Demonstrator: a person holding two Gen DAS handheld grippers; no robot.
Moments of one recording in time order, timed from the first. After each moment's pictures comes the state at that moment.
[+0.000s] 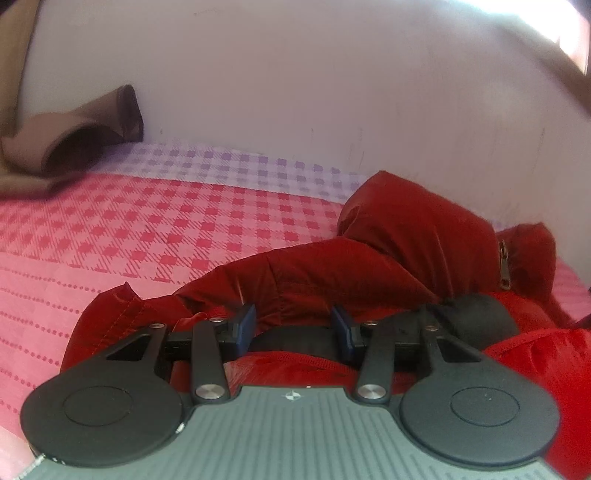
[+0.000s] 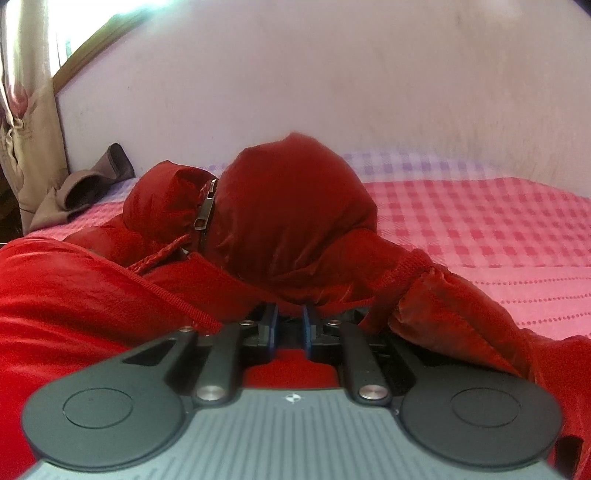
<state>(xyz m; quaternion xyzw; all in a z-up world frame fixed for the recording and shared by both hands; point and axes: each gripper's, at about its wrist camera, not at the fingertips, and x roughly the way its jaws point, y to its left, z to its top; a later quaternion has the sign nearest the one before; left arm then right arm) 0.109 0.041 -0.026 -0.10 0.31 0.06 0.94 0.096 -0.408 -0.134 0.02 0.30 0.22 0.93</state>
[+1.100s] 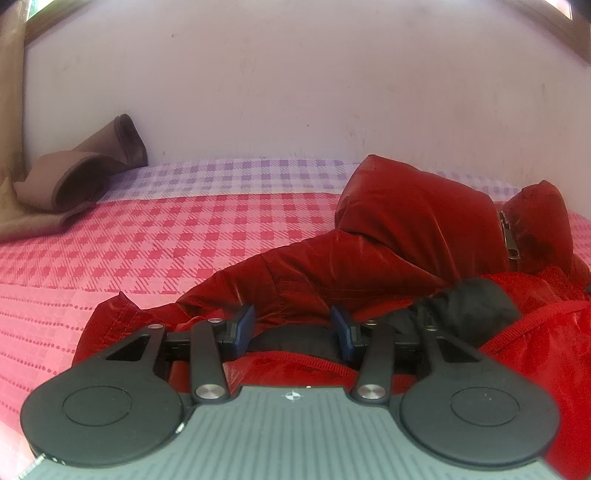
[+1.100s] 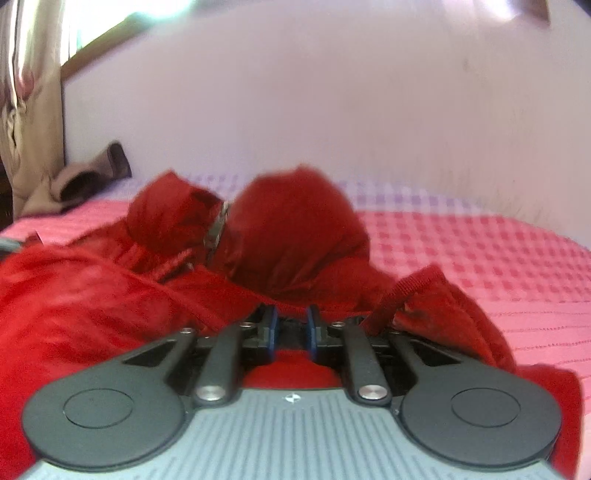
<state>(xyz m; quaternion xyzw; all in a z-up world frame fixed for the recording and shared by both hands) 0.109 0.024 -0.029 -0.02 0.31 0.08 0.95 0.072 -0.411 -0.111 -0.02 0.25 0.21 0.94</state>
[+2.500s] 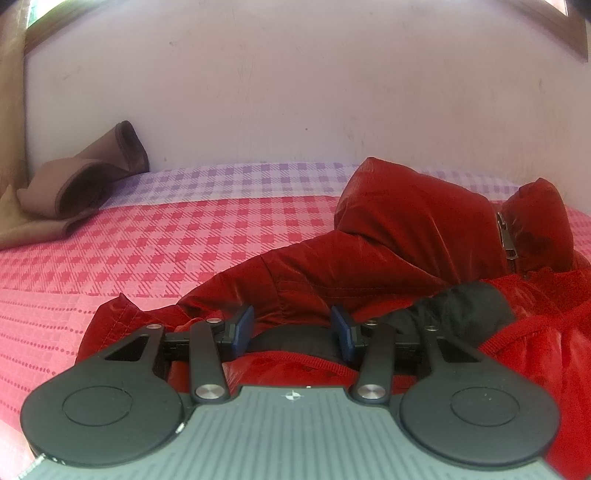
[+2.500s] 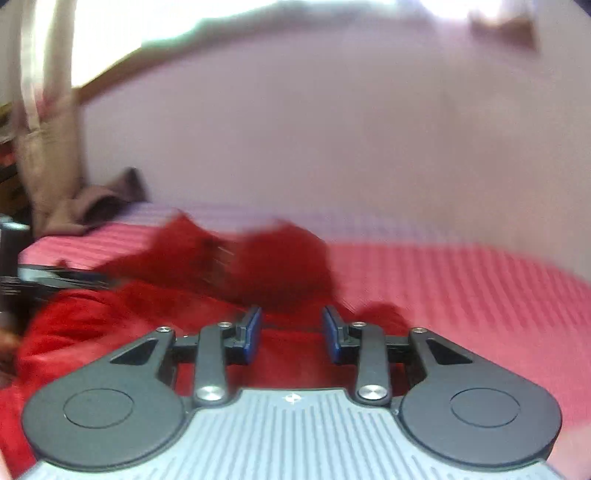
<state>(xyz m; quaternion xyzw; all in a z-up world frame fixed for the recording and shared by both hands) 0.107 0.023 -0.030 -0.01 0.31 0.08 0.95 0.068 -0.460 -0.074 0.00 0.27 0.23 0.94</state>
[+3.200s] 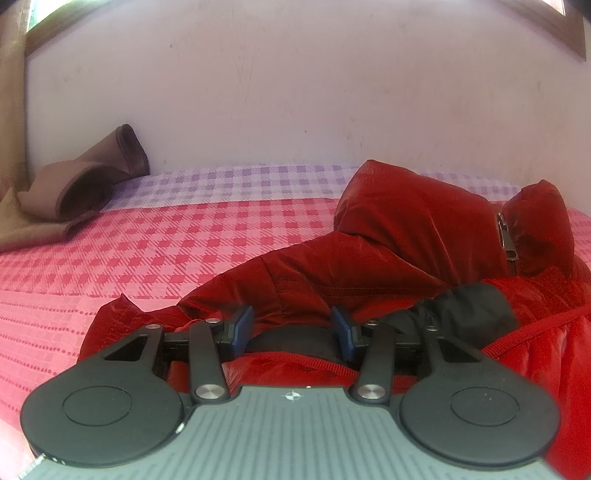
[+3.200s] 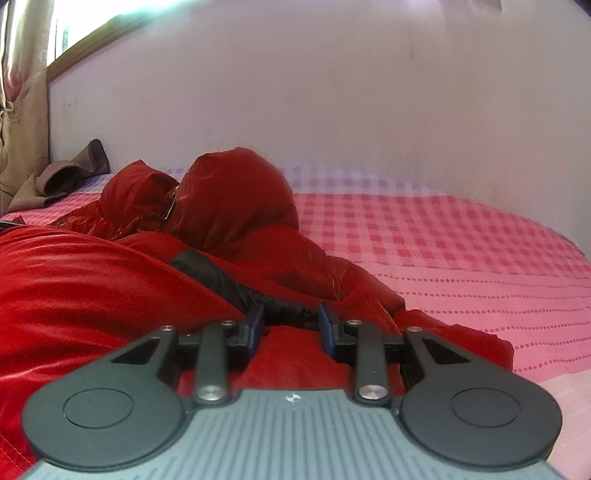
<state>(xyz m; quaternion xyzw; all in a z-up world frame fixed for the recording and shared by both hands) 0.104 0.021 -0.029 0.00 0.30 0.08 0.95 0.063 -0.456 -0.130 -0.03 0.26 0.18 0.95</state>
